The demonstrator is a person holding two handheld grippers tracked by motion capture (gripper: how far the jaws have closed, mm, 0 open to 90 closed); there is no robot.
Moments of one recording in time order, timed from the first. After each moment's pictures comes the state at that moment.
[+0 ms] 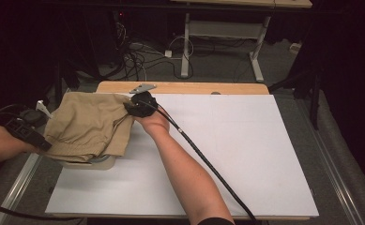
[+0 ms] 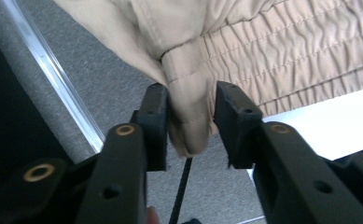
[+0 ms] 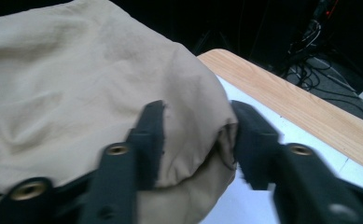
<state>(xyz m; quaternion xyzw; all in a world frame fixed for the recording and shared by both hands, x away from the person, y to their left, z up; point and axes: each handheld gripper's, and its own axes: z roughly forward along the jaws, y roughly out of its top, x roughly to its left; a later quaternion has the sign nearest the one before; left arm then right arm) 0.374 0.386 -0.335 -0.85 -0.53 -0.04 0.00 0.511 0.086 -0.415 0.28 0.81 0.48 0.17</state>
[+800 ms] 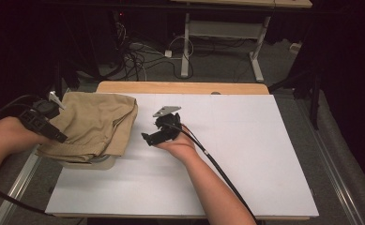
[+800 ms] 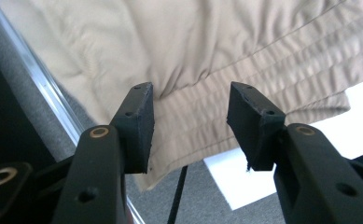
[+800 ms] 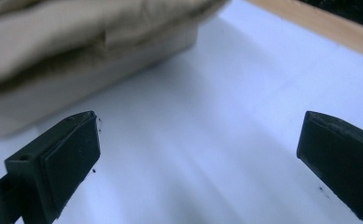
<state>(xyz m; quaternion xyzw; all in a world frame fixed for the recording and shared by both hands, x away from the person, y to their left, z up) 0.385 0.343 -0.314 -0.86 -0.51 -0.06 -0.03 0.452 0.006 -0.443 0.28 0.85 0.43 0.13</state>
